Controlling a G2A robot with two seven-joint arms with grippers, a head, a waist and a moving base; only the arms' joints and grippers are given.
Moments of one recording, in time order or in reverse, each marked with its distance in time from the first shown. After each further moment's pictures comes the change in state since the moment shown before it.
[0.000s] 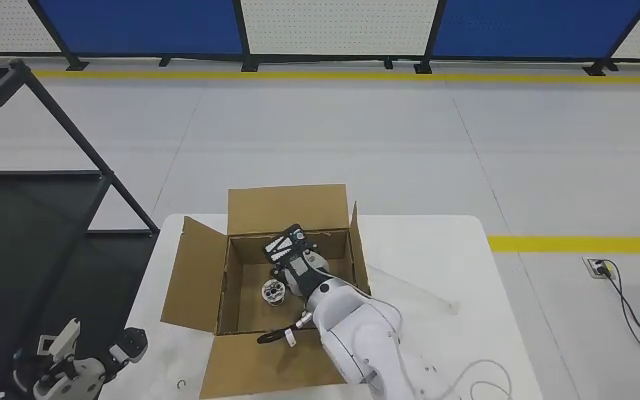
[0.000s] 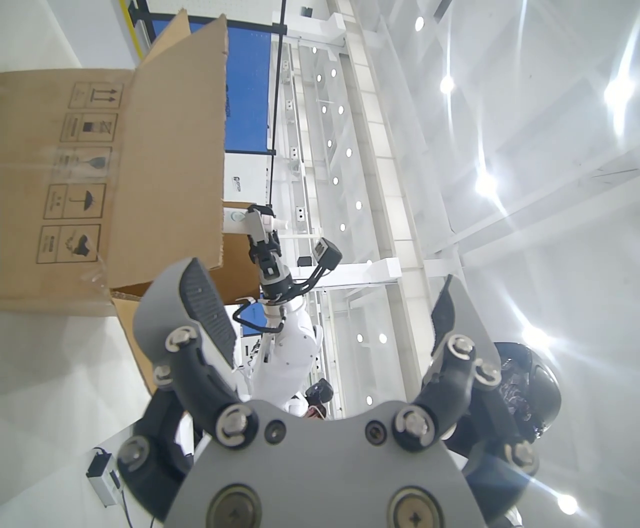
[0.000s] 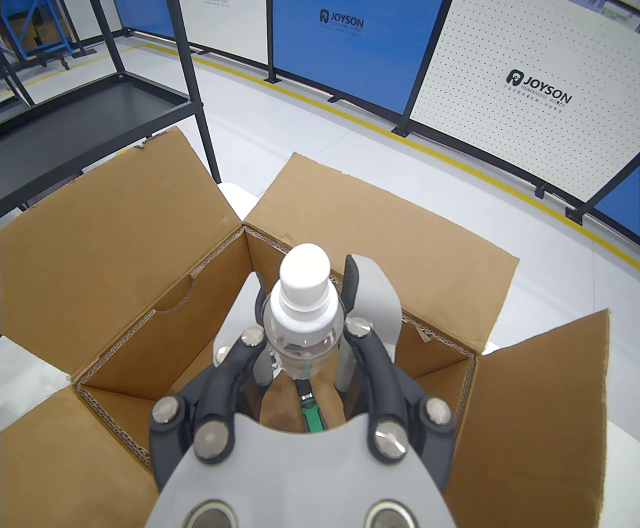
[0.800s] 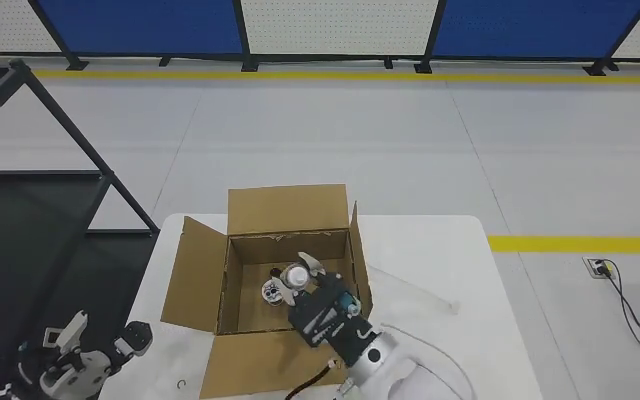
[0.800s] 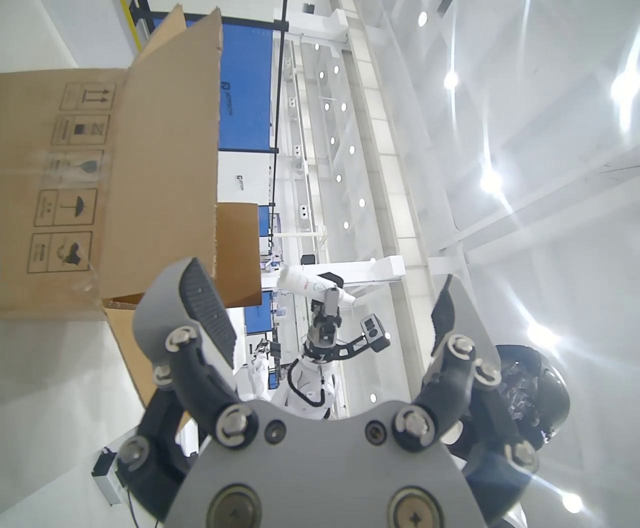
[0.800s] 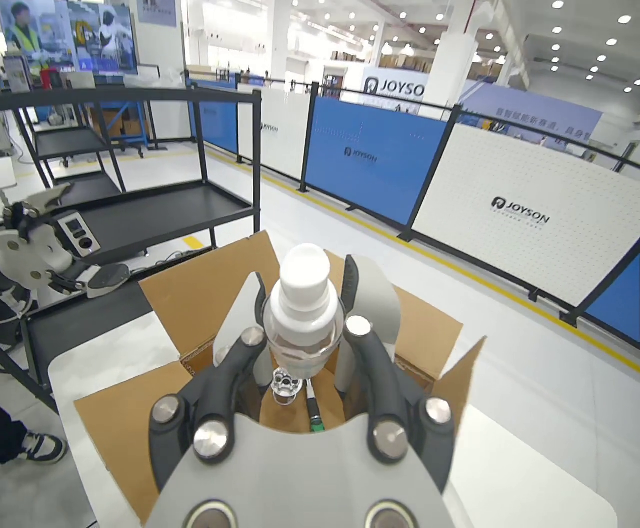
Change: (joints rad) left arm -0.025 0.004 0.012 -0.005 0.017 0.010 0.018; right arm -0.281 0.082 0.099 -0.430 -0.094 -0.209 -0.099
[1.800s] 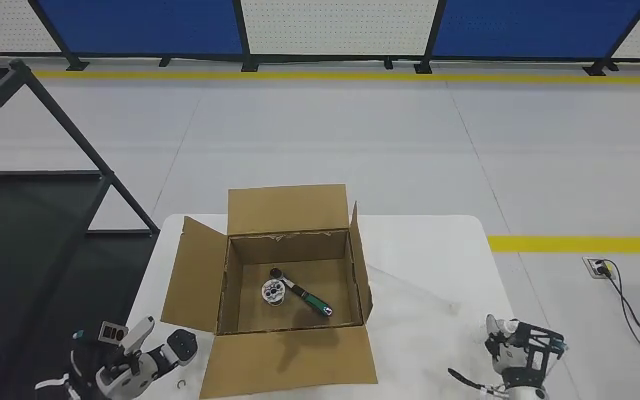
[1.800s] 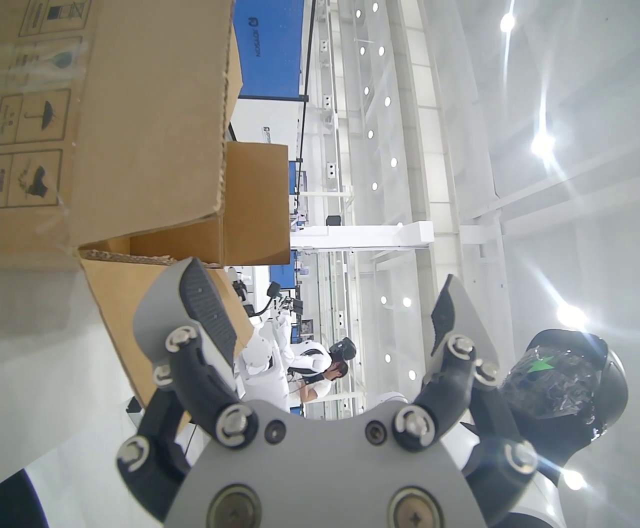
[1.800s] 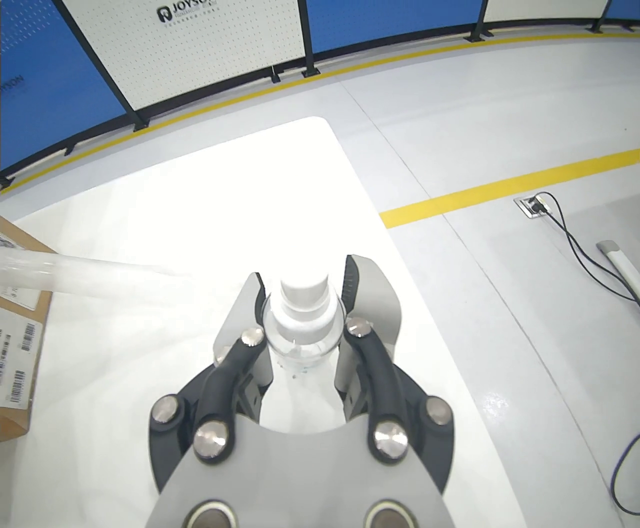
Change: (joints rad) left arm -0.017 0.000 0.126 -0.075 0.167 0.046 -0.008; right arm -0.551 0.066 0.753 0.247 0.328 0.167 -0.430
